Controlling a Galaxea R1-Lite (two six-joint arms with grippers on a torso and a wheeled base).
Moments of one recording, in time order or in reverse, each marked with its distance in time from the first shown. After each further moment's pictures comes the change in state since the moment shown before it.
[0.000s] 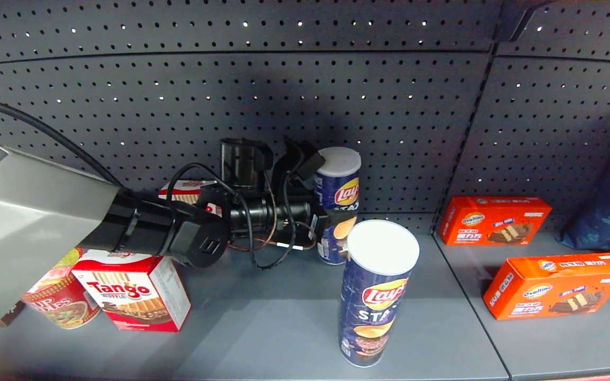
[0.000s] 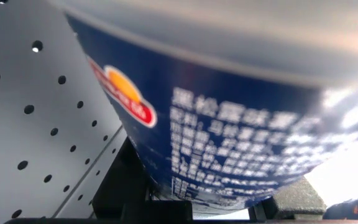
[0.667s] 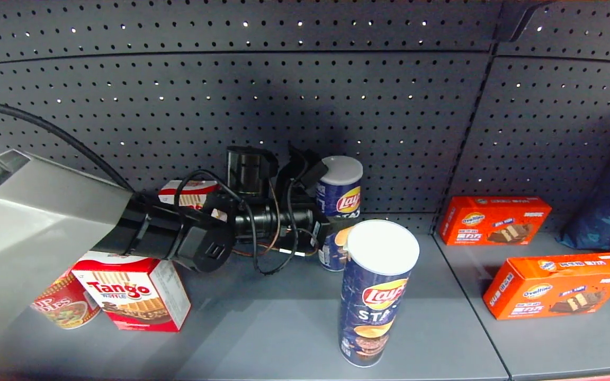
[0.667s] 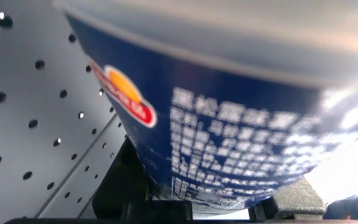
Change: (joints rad) left arm -0.006 0.022 0.011 -0.002 0.001 0.001; right arm 0.000 0.000 0.000 0.000 0.000 0.000
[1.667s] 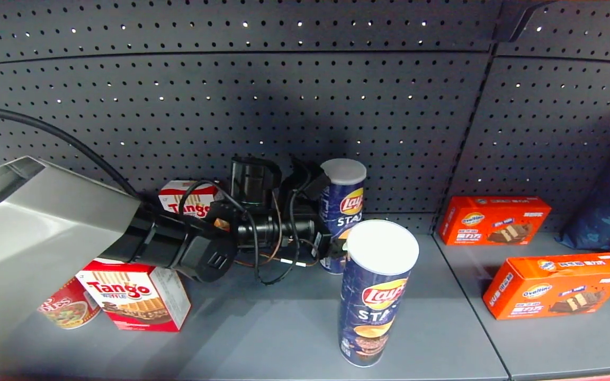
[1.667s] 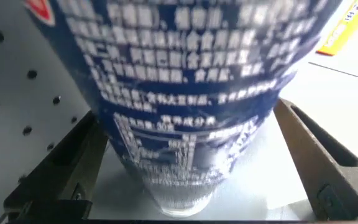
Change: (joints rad) left arm -0.005 0.006 0.050 -0.016 0.006 0.003; right arm 0.000 0.000 0.000 0.000 0.000 0.000
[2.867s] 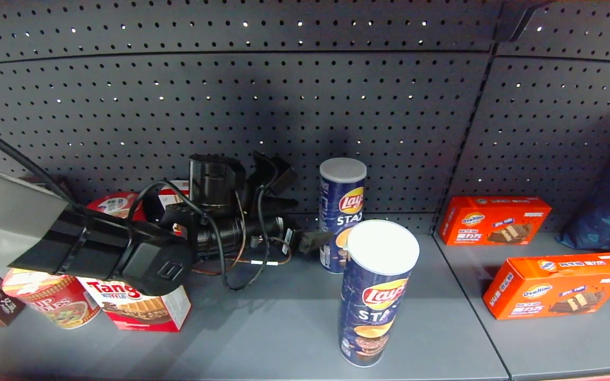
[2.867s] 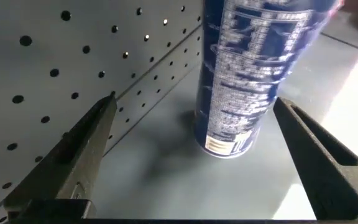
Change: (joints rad) left arm 0.047 -0.142 0.176 -0.037 0.196 -0.024; right arm 0.000 0.000 0.000 0.000 0.012 -0.003
